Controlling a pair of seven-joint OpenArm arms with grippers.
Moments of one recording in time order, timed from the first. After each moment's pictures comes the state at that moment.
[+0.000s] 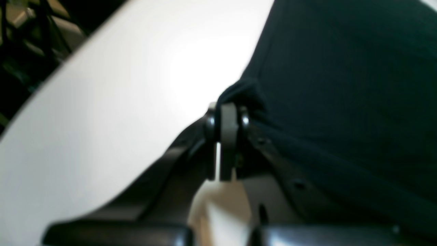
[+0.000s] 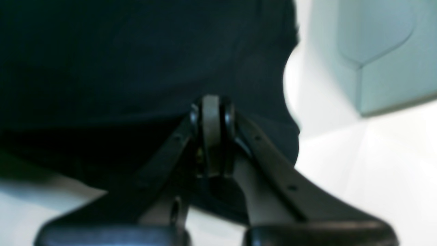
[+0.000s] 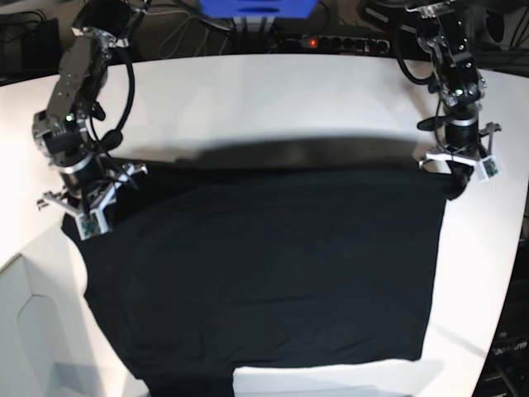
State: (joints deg) left arm 18.7 -10.9 -27.4 101.8 -18.6 0.8 24.8; right arm -5.2 2.2 20.9 116.0 -0.4 35.6 -48.6
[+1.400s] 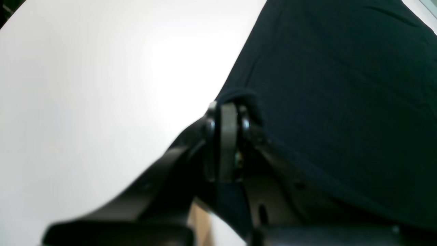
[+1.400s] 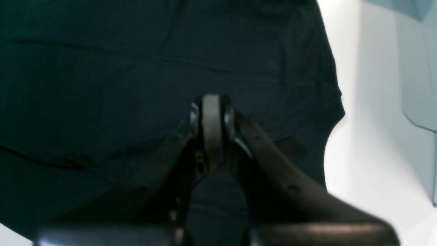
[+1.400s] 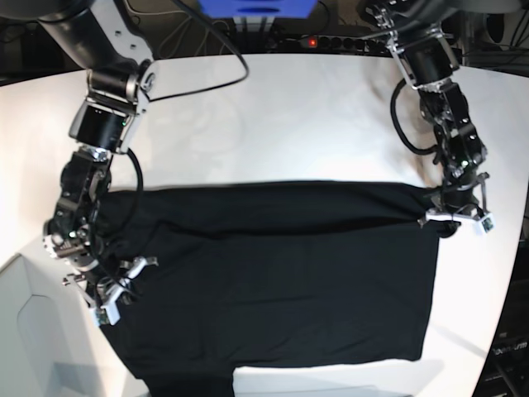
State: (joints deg) left arm -5.0 -11.5 -27.4 80.7 -18.4 0.9 31.5; right arm 23.6 2.7 20.9 79.5 -0.8 35.6 -45.9
